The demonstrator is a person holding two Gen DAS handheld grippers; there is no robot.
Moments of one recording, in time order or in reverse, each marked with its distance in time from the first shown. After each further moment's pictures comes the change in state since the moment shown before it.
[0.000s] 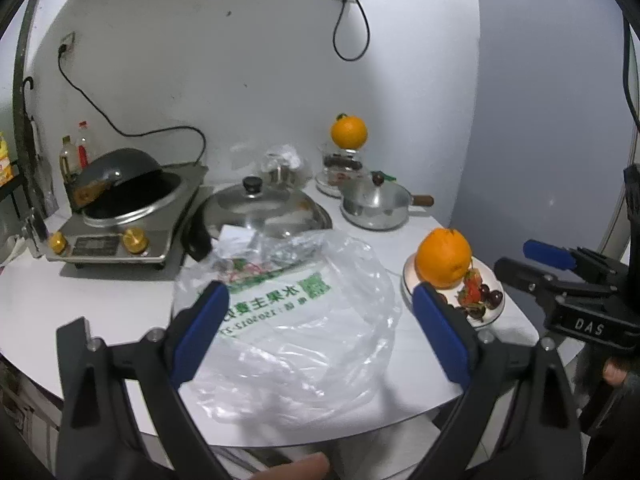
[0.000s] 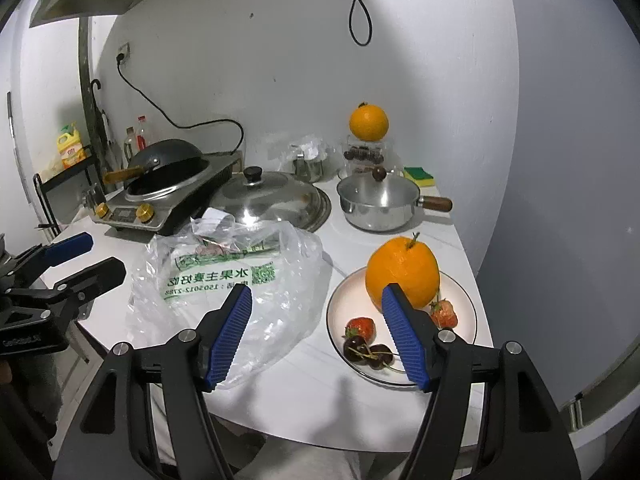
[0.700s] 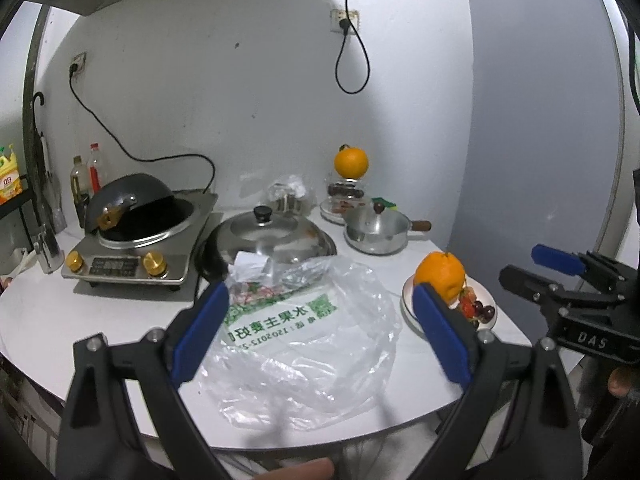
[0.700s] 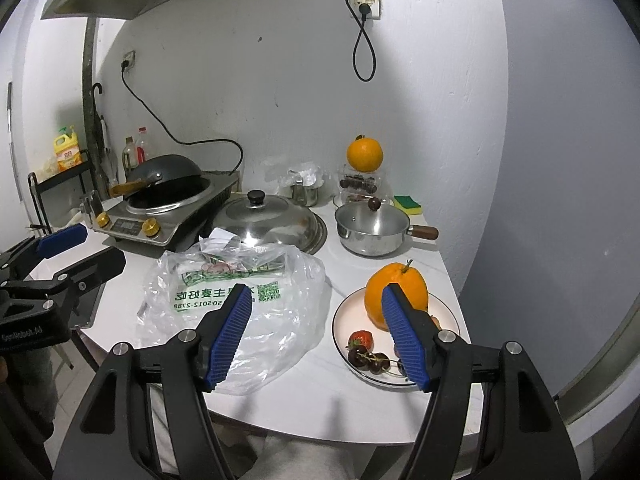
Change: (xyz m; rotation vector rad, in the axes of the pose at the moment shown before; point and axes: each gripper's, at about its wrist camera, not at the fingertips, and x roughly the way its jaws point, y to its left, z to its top) left arm -0.037 0.009 0.005 0.009 -0.088 -0.002; right arm -0.038 0.030 0.008 -0.035 -0.068 -0.063
